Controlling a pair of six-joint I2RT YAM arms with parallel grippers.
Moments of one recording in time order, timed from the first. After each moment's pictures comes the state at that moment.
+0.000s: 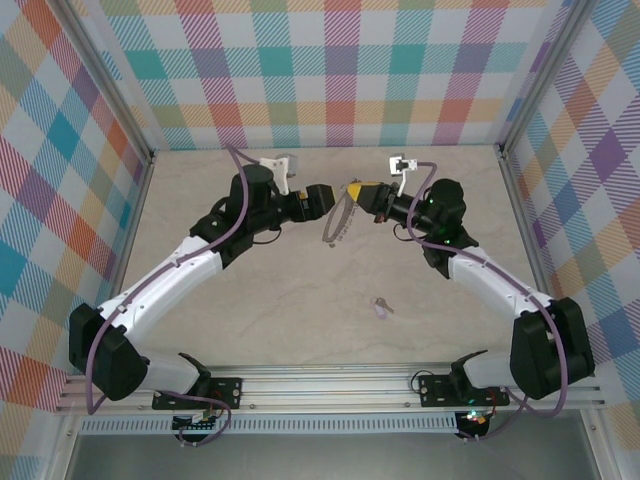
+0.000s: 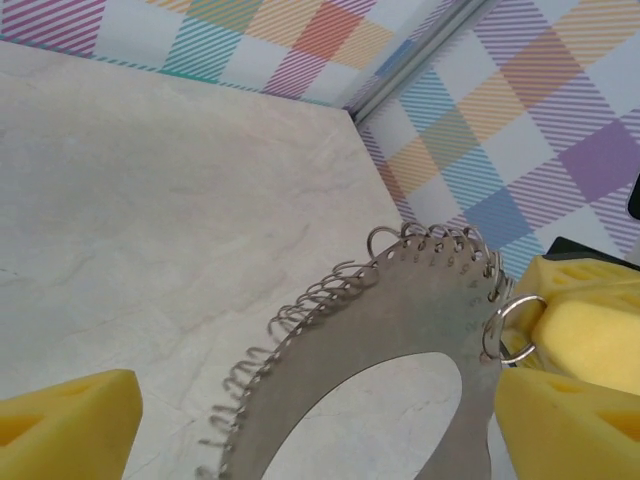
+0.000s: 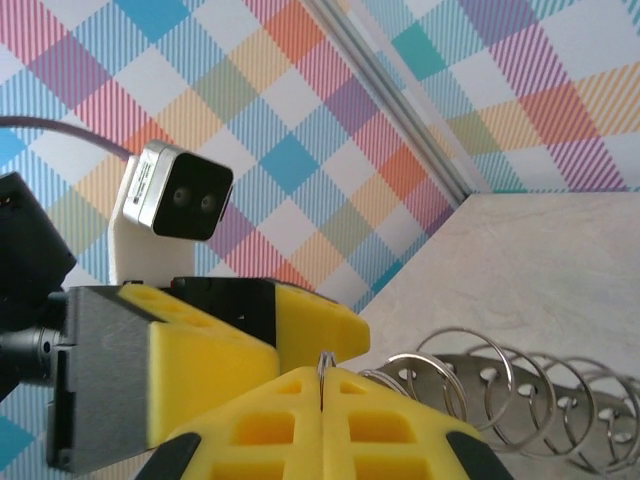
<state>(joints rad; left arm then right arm) -0.61 1.36 1.23 -0.25 0.19 -0.61 0.39 1.34 0.86 0.58 -0.75 0.74</state>
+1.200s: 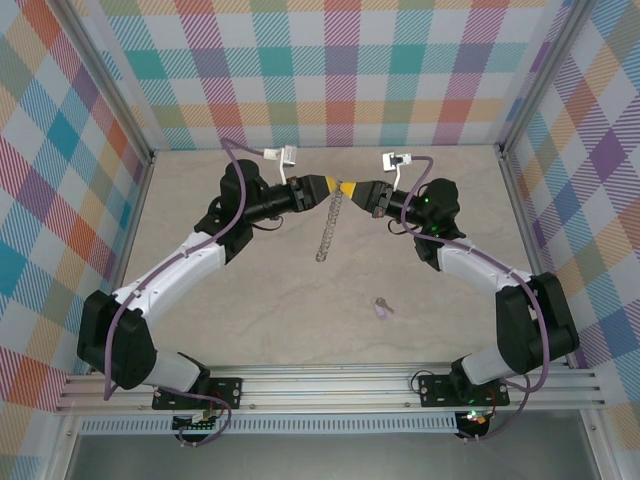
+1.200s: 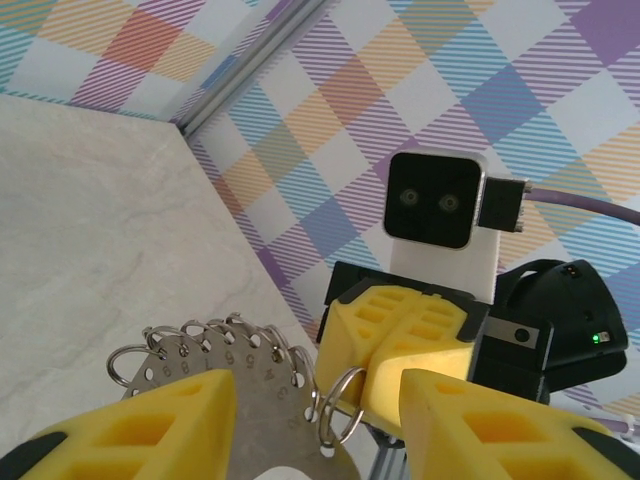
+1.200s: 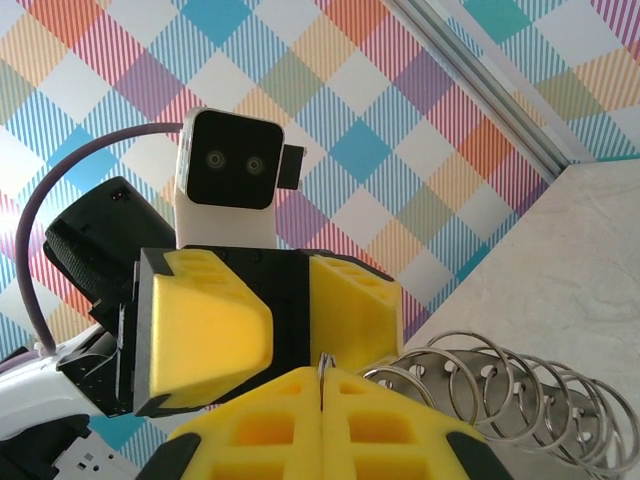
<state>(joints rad) -0.50 1.42 1.14 0.18 0.58 -0.78 0.38 1.47 0.88 0.85 -0.87 0.99</state>
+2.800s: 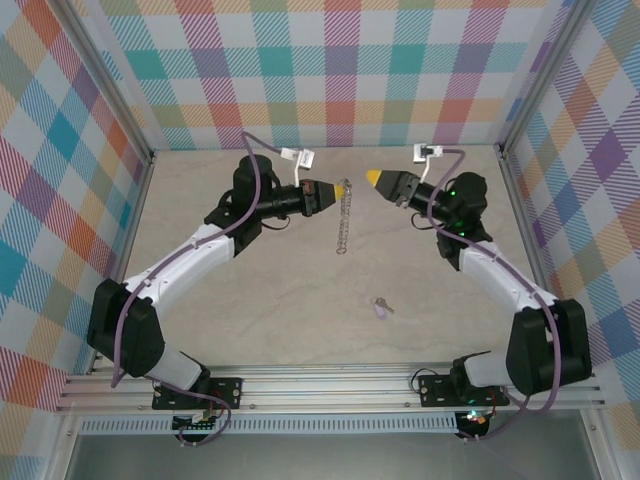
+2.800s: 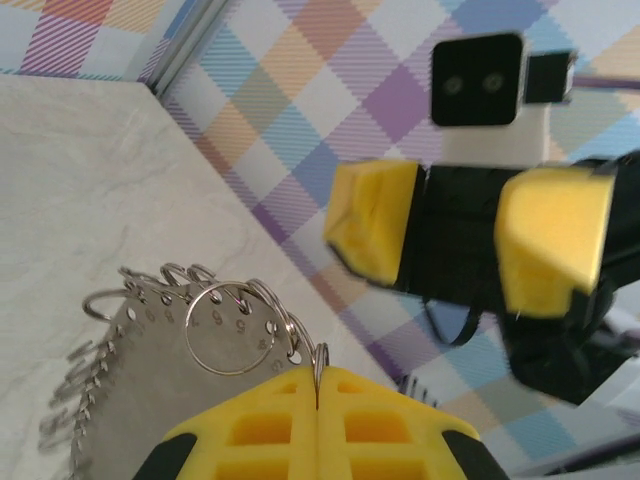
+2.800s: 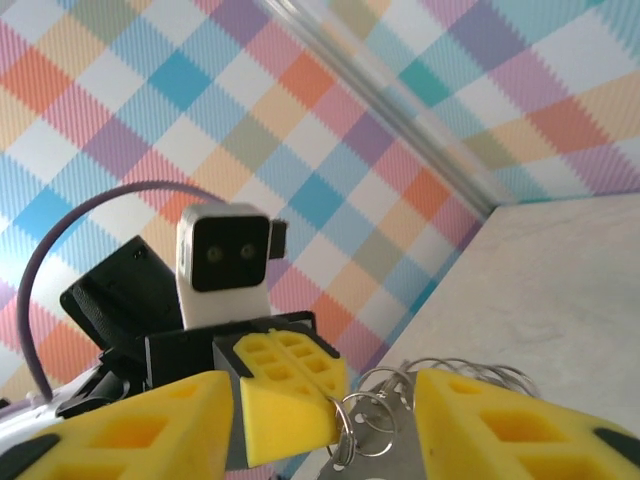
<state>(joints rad) -0.54 1.50 1.23 0.07 0.68 -0.59 0.24 1.33 0.89 0.65 -0.85 0.97</state>
